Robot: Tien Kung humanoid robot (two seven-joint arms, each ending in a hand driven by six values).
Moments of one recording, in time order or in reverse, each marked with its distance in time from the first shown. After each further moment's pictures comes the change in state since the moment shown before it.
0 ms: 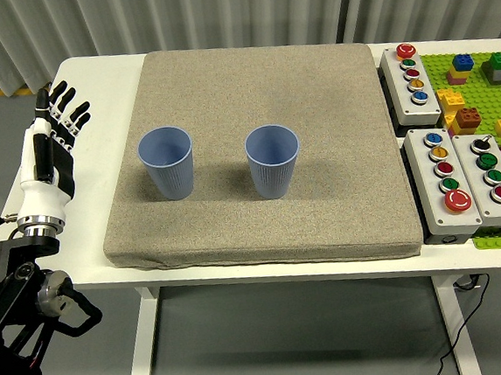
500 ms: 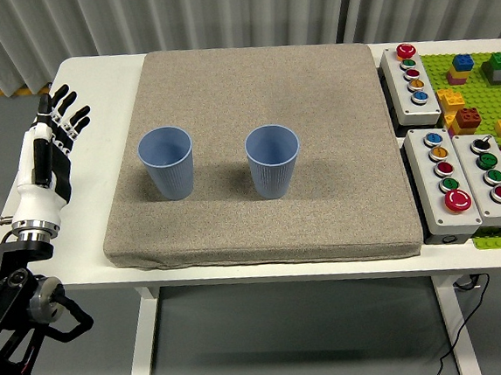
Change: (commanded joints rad) left arm 0.045 0.017 -0.045 -0.019 0.087 -0.065 0.029; right arm 0.000 -0.003 0.008 -0.001 -0.019 0.005 0.001
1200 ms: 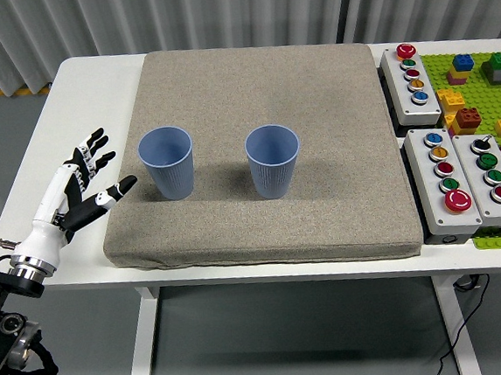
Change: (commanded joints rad) left arm 0.130 0.074 0.011 -0.050 0.346 -0.147 0.061; right arm -0.003 0.001 0.014 0.001 -0.053 0.016 -0.005
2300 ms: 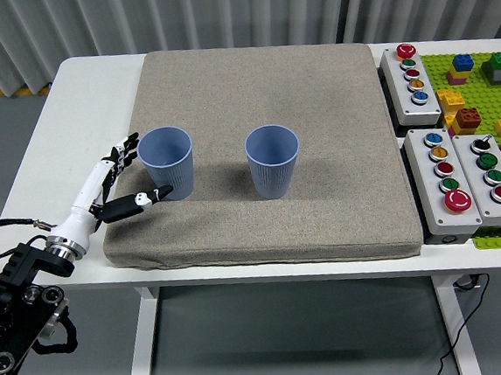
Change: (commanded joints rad) left arm -0.213 -0.029 0.136 0.267 0.059 0.022 -0.017; right arm 0.013 0.000 0.000 -0.003 0.002 0.003 0.006
